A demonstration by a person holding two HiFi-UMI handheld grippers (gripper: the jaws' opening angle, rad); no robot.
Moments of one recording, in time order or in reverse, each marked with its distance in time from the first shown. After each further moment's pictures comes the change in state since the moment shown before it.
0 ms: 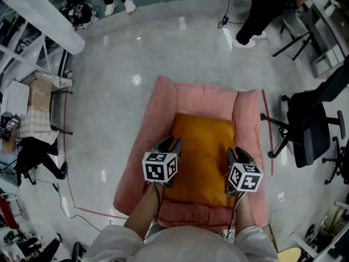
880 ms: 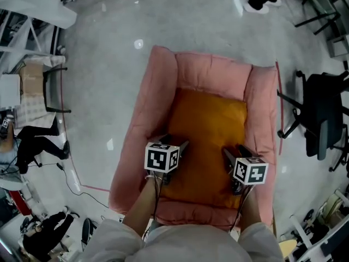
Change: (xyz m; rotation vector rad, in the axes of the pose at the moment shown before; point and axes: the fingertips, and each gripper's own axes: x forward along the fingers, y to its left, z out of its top) left arm 0.058 0.044 -0.115 -0.080 0.462 -0.004; right arm 0.065 -0.001 -0.094 0.086 0.399 0.115
